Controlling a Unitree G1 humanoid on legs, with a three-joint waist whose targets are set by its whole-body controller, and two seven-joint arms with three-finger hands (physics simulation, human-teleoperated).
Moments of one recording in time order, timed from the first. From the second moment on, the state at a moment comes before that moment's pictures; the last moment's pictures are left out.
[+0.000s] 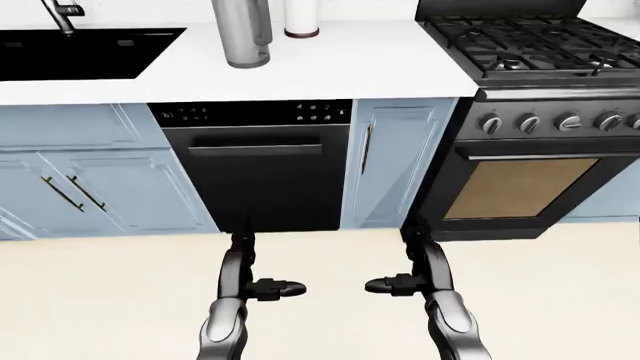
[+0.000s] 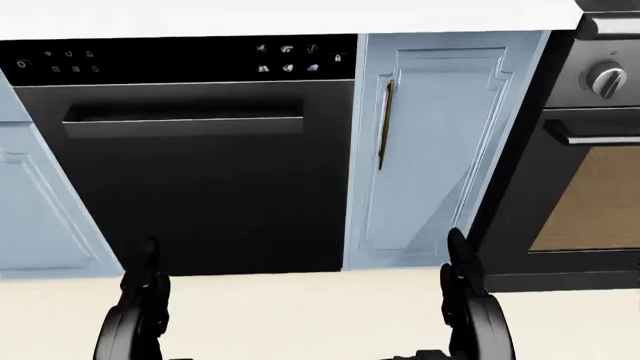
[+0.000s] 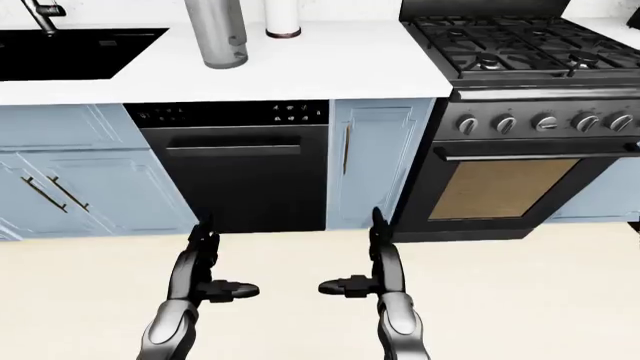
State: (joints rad) left arm 0.03 0.02 0.04 0.09 -0.01 0.06 -0.04; right arm 0.03 -0.01 -0.04 0.09 0.01 0.06 0.04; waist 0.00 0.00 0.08
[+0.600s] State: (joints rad) left arm -0.05 0.02 0.04 -0.55 -0.02 0.42 -0.02; right arm -0.04 0.00 0.02 -0.41 -0.09 0.29 0.00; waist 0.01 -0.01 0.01
